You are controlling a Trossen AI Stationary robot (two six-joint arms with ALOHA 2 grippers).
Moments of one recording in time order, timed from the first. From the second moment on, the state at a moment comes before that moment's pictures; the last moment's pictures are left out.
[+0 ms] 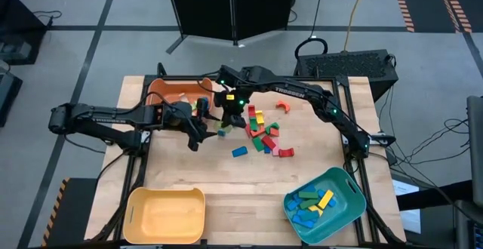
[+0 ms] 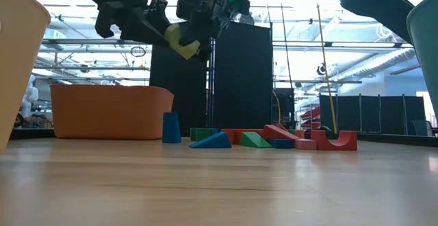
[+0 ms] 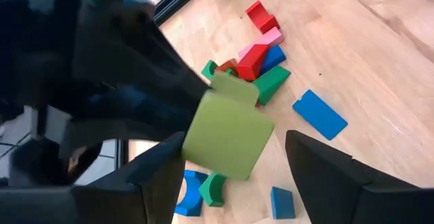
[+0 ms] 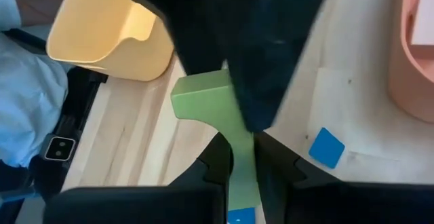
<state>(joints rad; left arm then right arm) 0.08 1.09 0.76 -0.22 -0.03 0.69 -0.30 2.31 2.35 -1.12 -0.67 -0.25</state>
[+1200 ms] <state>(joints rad) 0.08 1.09 0.76 -0.22 -0.03 0.72 -0.30 2.34 2.35 -1.08 -0.74 -0.26</state>
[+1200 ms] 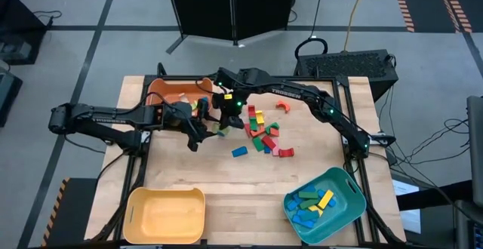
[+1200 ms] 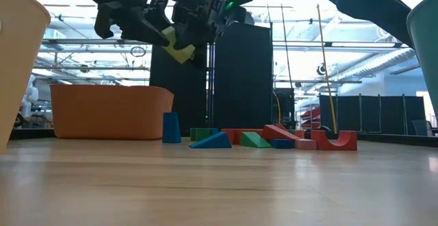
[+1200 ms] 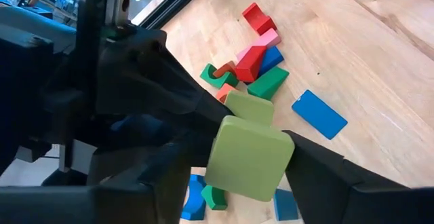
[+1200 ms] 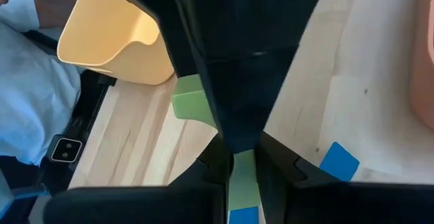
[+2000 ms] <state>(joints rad) 0.09 1.10 0.76 -0.21 -0.22 0.66 -0.39 2.34 2.36 -1.19 -0.65 -0.29</state>
